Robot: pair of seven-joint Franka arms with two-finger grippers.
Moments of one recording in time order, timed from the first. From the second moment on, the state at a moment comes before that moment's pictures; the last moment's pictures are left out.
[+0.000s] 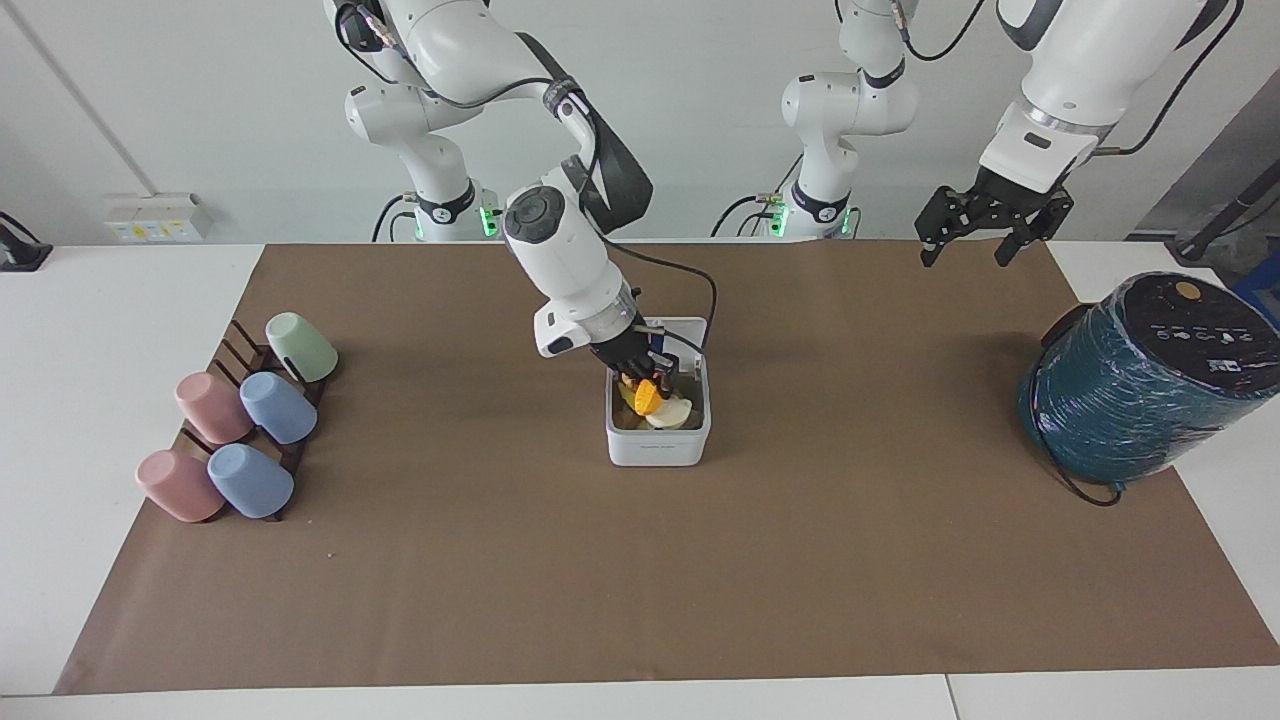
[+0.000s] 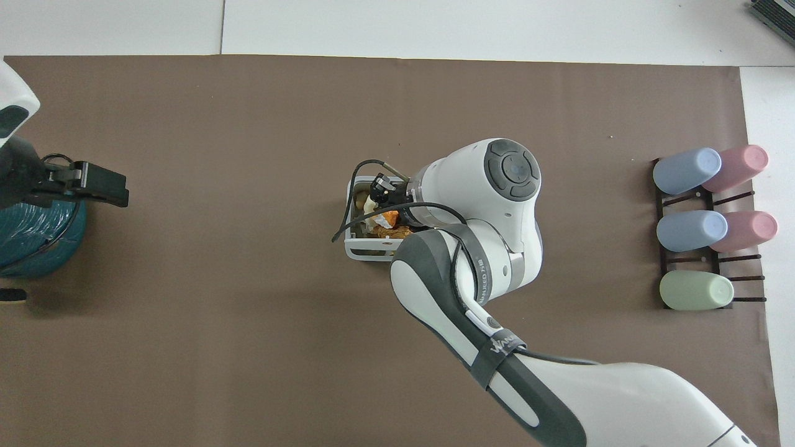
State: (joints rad) left arm -0.13 0.00 0.00 -1.51 -0.02 1.51 -0.08; right arm 0.45 0.39 0.09 -1.72 0.39 2.31 0.90
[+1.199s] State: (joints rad) left arm -0.13 0.00 -0.01 -1.51 -0.02 1.51 -0.08; right arm 0.45 0.41 0.09 -1.70 0.39 2.32 0.90
